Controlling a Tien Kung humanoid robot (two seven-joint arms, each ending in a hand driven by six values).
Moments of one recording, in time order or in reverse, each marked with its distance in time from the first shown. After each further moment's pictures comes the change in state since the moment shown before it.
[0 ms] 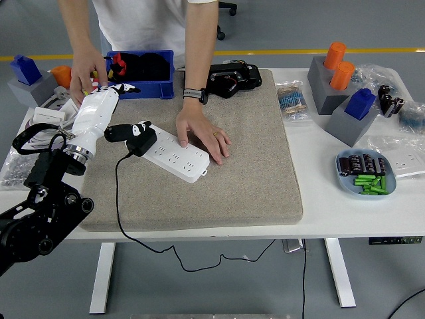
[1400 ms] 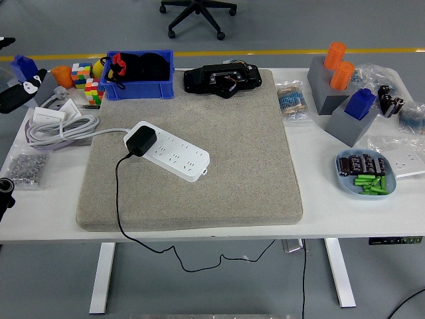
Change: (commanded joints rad) left arm 0.198 -0.012 -0.583 -0.130 -0.048 -0.045 -0.208; right arm 0.077 -0.006 0.059 -0.008 -0.040 0.011 -0.035
